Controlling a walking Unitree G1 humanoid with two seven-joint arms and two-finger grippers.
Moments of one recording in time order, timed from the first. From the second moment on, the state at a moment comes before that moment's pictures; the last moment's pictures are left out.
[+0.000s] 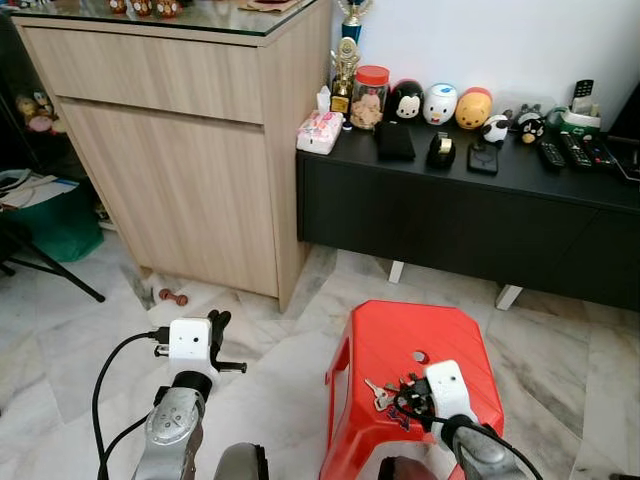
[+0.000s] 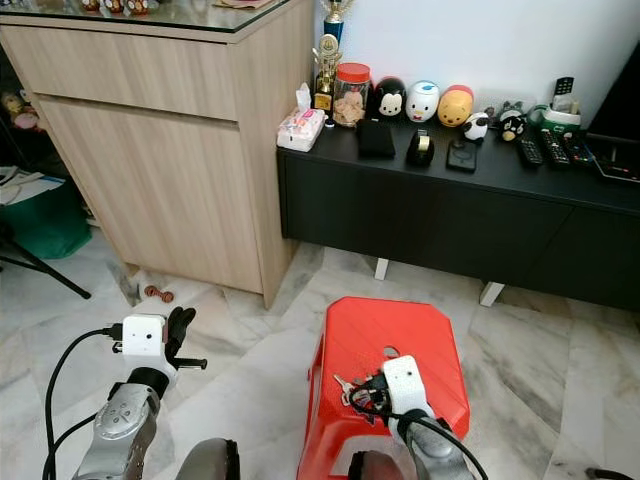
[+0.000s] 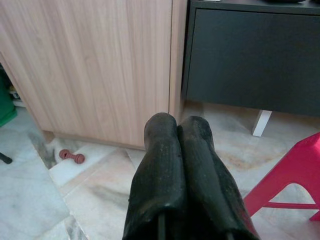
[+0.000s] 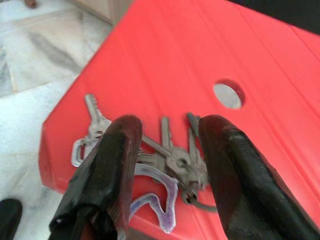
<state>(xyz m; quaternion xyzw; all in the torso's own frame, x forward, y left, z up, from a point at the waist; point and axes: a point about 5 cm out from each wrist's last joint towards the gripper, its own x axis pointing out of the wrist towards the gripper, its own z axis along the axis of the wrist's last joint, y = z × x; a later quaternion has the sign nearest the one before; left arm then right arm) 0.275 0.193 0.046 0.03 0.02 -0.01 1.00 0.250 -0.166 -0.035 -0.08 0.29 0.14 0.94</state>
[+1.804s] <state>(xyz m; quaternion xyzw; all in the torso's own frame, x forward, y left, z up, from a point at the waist) 0.266 0.204 0.034 0.04 0.05 0.00 1.00 0.231 -0.187 -0.041 0.33 0.26 -0.13 0.90</state>
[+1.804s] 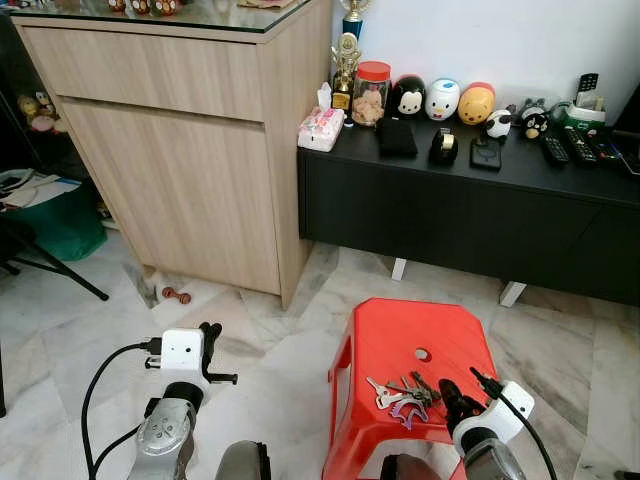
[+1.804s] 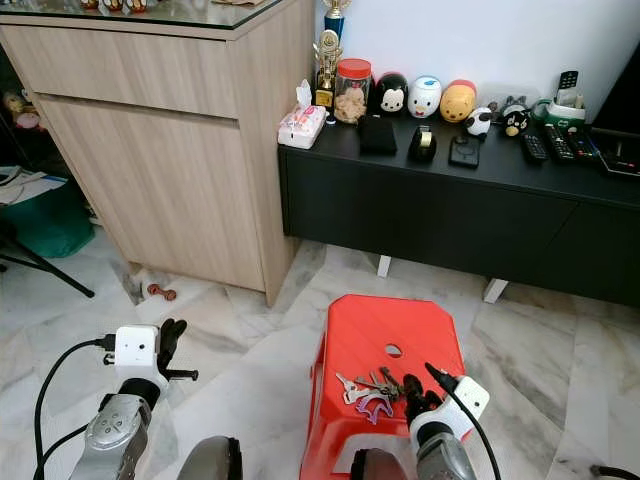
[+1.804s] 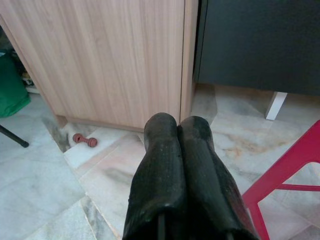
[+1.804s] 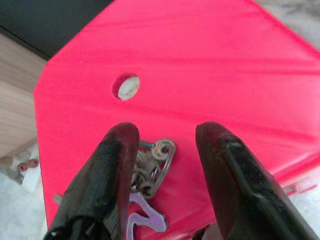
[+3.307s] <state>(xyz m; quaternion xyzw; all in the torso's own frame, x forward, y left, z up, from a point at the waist) 0.265 0.205 0.033 0.04 0.05 0.01 1.00 0.237 -0.169 -0.050 0.36 0.33 -0.09 0.87</state>
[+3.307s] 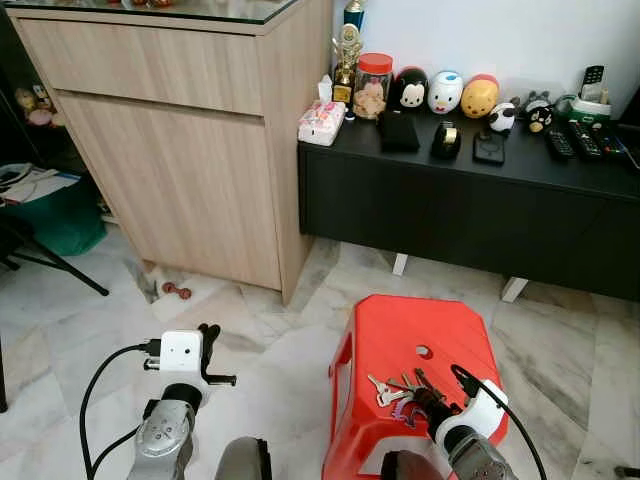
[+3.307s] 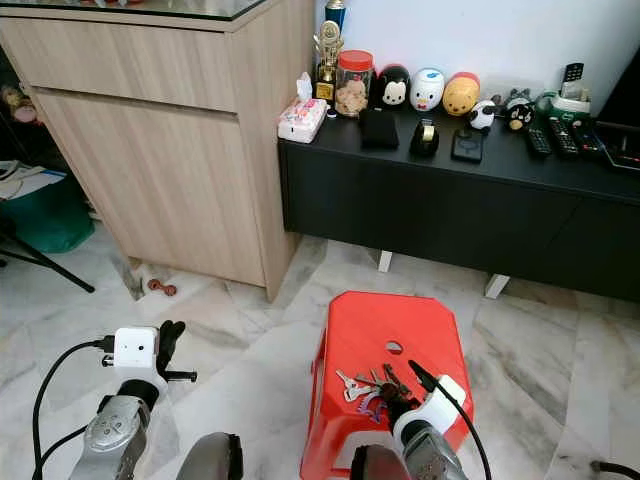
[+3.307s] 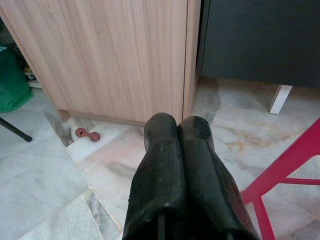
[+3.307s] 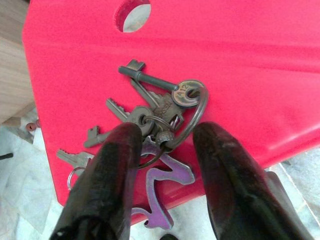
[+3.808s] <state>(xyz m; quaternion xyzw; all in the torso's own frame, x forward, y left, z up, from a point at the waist) 0.265 0.205 0.033 0.04 0.05 0.01 1.00 0.242 -0.168 -0.047 0.36 0.32 -0.09 0.87</state>
